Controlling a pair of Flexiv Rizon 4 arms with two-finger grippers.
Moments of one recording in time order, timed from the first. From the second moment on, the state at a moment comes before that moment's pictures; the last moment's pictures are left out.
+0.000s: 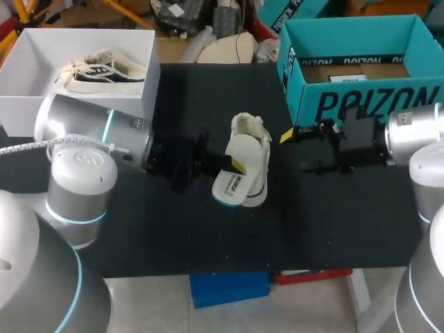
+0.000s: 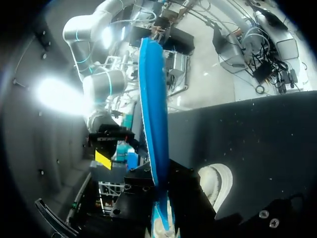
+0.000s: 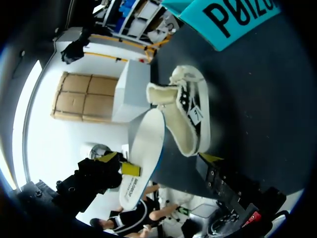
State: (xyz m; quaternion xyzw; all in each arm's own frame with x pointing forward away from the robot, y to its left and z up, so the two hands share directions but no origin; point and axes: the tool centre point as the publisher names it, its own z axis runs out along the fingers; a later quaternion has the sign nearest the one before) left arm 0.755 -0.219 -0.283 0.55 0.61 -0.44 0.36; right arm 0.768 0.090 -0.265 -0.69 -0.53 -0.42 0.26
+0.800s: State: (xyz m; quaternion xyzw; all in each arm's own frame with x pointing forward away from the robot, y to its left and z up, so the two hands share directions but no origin) left arm 0.719 -0.211 -0.294 0.56 0.64 -0.47 0.21; right arm 0.740 0.083 -0.270 -0.61 -0.65 -0.39 0.24
